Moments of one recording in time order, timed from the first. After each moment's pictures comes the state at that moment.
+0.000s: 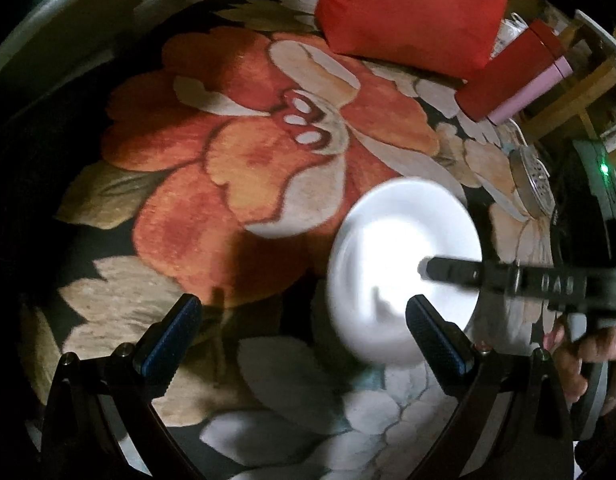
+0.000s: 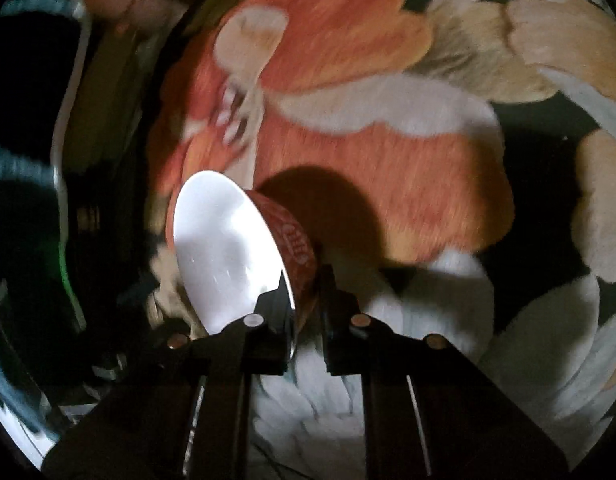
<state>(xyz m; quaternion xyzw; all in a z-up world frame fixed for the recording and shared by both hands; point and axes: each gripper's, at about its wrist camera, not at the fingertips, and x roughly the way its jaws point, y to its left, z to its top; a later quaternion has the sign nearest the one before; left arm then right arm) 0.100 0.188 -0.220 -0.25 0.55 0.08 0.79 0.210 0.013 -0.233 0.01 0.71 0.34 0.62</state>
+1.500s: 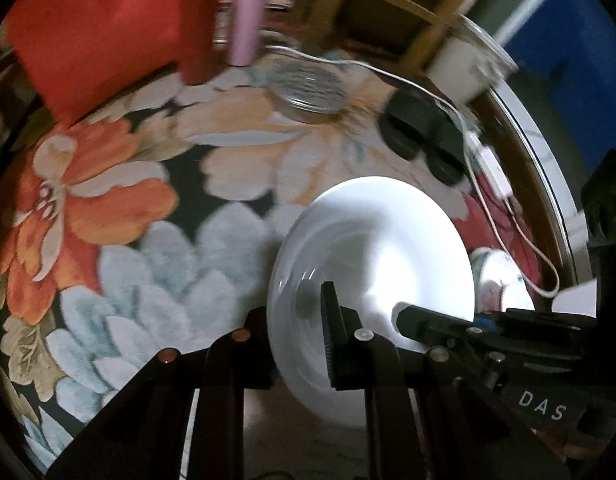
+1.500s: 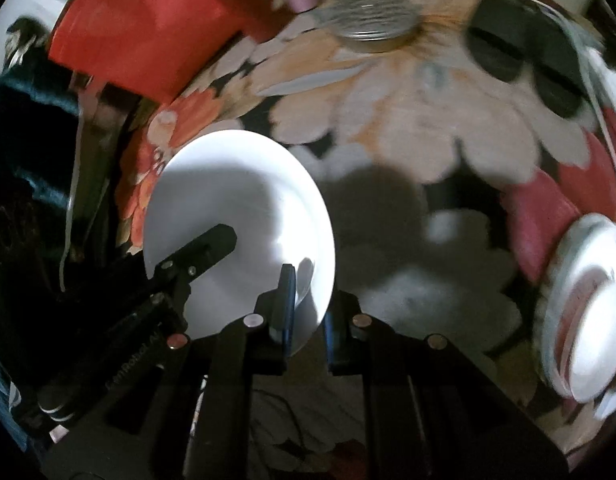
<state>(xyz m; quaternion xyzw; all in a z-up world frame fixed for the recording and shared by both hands) 0.119 -0.088 -0.115 -0.09 0.56 -0.14 0.81 0.105 -0.215 -0.113 0.11 0.64 0.12 0.75</state>
